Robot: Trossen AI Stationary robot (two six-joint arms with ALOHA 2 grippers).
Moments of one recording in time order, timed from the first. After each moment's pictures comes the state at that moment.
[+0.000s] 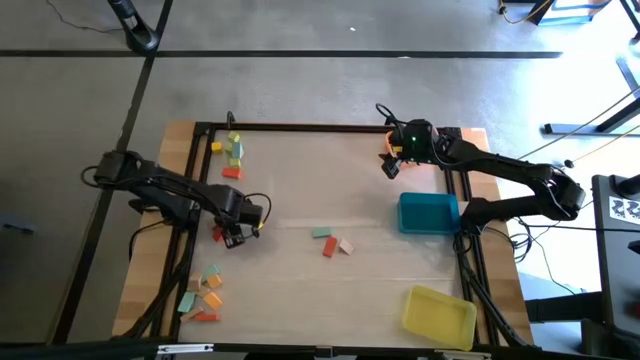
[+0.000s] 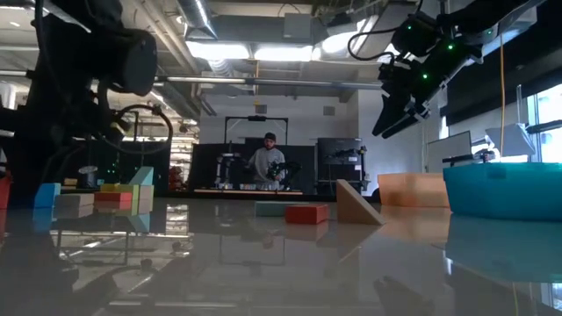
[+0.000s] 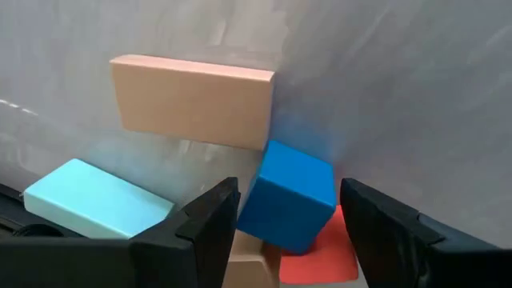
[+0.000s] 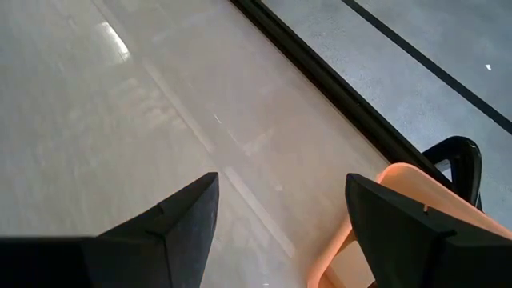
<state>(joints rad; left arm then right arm) -0.11 1.38 0.66 -1.04 -0.08 -0.55 -0.59 1.18 0.77 -0.32 0.06 -0.01</state>
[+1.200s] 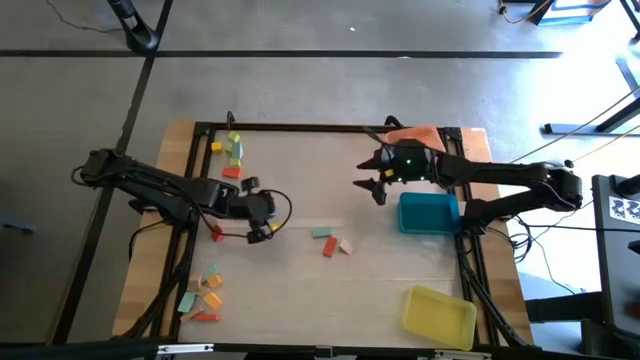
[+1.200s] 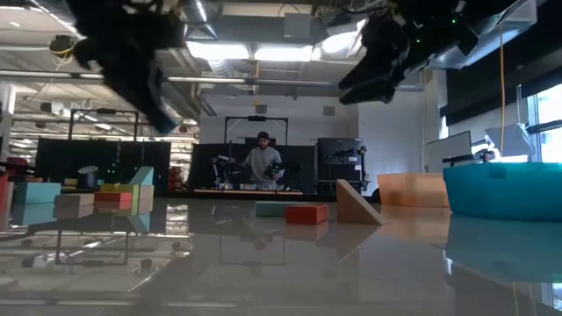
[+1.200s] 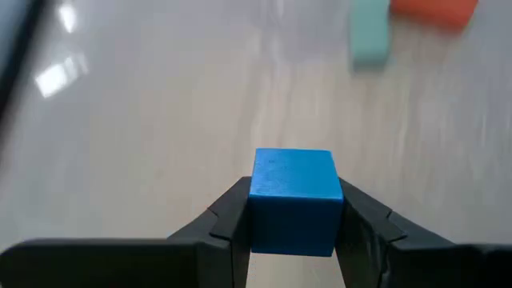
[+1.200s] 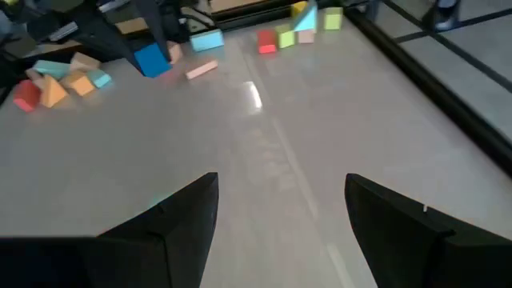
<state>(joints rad) -0.18 1.21 0.81 -0.62 -0.40 -0.19 -0.29 1.21 0.77 -0.04 -0.15 0.08</state>
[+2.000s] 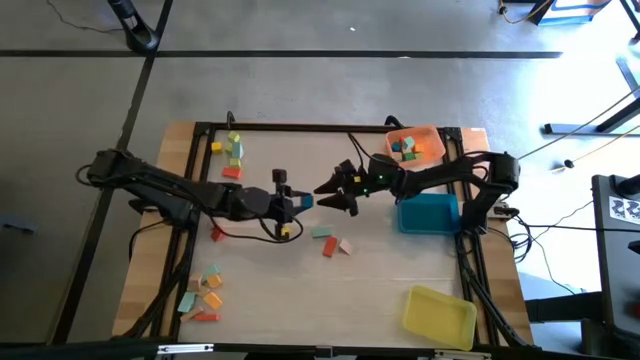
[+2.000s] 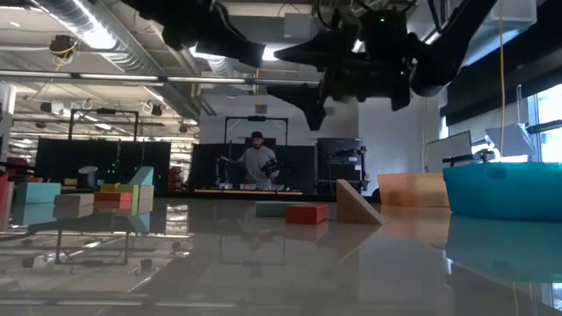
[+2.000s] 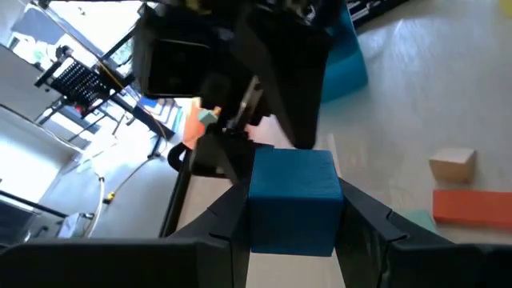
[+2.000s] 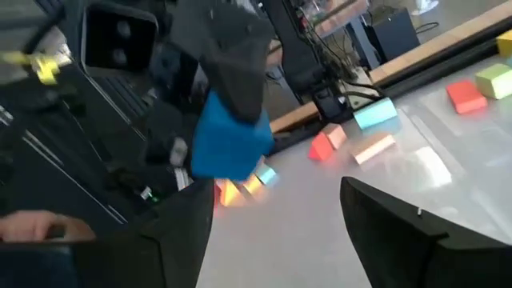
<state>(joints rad) -0.18 1.30 0.81 0.08 -0.51 0.43 -0.21 1.74 0.79 0.95 -0.51 0.57</state>
